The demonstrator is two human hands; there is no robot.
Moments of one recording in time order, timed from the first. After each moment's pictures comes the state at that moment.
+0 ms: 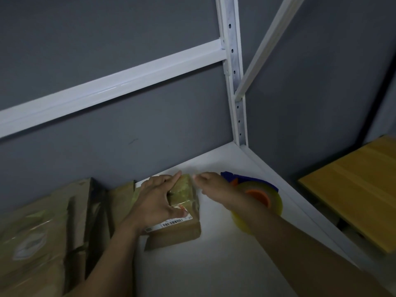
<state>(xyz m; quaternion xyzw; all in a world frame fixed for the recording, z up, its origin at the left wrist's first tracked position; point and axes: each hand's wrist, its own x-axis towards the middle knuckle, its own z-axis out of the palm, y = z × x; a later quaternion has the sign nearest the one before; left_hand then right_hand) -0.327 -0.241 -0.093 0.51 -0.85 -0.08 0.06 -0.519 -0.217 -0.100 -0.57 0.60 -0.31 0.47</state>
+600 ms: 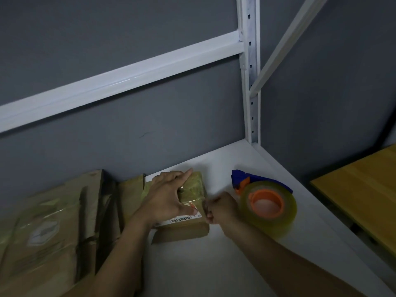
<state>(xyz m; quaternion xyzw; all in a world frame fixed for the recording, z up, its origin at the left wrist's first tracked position) -0.325 -0.241 -0.097 0.51 -0.85 -0.09 0.07 -0.478 -0.208 -0.166 -0.35 0.67 -0.39 0.52</state>
